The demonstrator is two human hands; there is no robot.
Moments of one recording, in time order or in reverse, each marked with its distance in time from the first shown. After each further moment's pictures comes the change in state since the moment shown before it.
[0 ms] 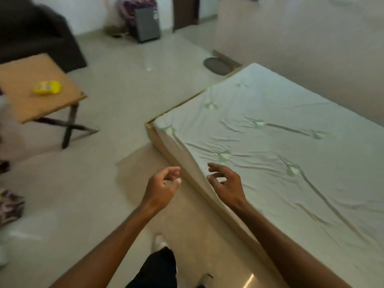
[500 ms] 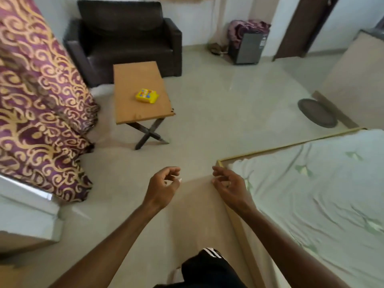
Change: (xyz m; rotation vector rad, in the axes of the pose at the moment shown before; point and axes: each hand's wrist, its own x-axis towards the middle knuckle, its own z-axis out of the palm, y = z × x) left_hand 0.236 -0.076 -0.307 -0.057 0.479 -0.169; right_hand 0.301 -0.159 0.317 -0.040 -0.455 -0.194
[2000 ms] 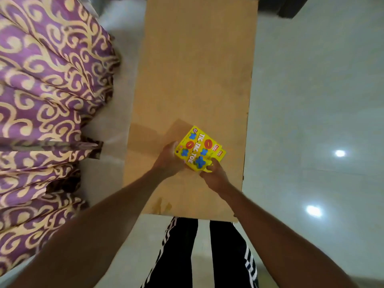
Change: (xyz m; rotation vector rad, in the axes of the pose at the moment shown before) left_hand 1.043 -0.257 -0.189 0.053 -0.043 -0.611; right_hand 1.005 0.074 0.528 -0.226 -0.670 0.607
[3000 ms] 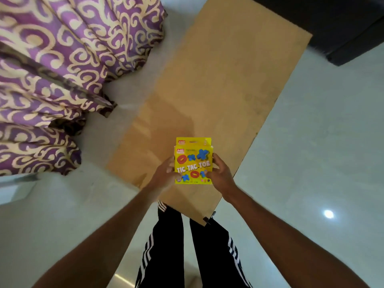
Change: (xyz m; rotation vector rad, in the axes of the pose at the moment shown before) left_hand -0.074 -0.022 0.074 -0.710 0.161 -0.359; right_hand 0.006 0.002 -0.074 0.019 -0.336 -0.127
